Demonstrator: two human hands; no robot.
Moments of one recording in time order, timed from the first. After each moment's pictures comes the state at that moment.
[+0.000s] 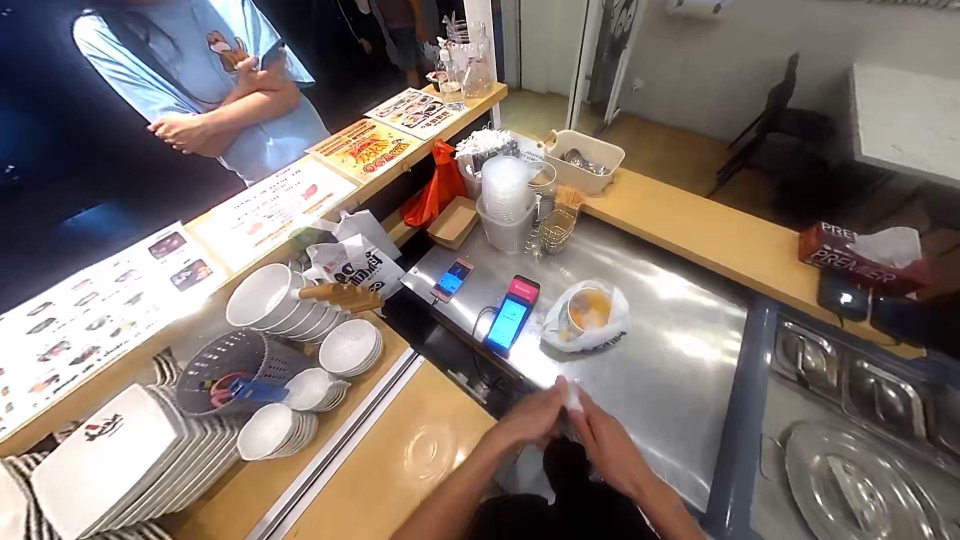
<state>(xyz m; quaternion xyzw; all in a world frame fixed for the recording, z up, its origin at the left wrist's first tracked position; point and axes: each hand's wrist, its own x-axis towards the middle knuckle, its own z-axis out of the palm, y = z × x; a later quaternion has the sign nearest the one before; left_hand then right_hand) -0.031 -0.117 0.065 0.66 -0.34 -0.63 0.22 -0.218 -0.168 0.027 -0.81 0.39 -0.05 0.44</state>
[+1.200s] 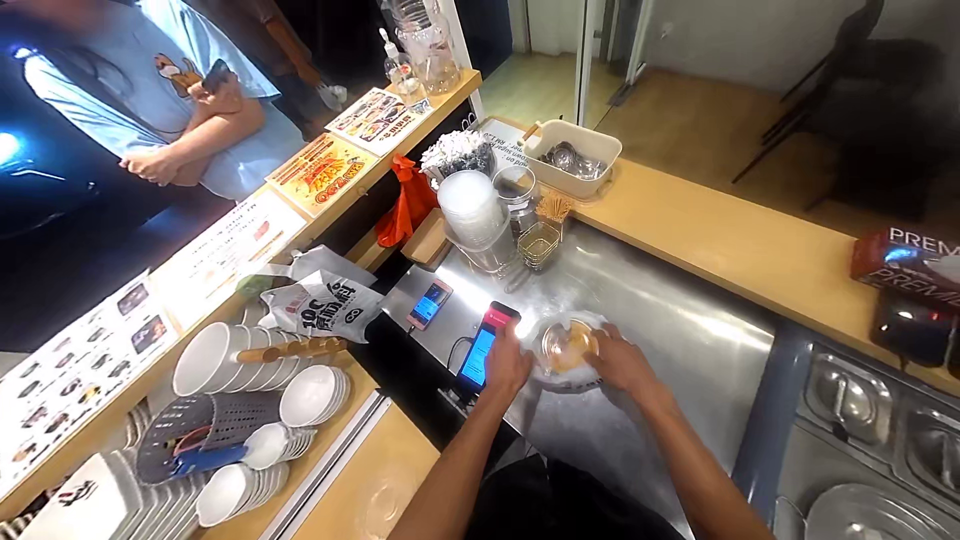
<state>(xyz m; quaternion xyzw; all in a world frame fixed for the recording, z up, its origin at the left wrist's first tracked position) 0.001 -0.310 0.026 0.87 -0.37 -0.31 0.09 -0.201 -0.434 0.023 -0.81 0.44 0.15 0.36</state>
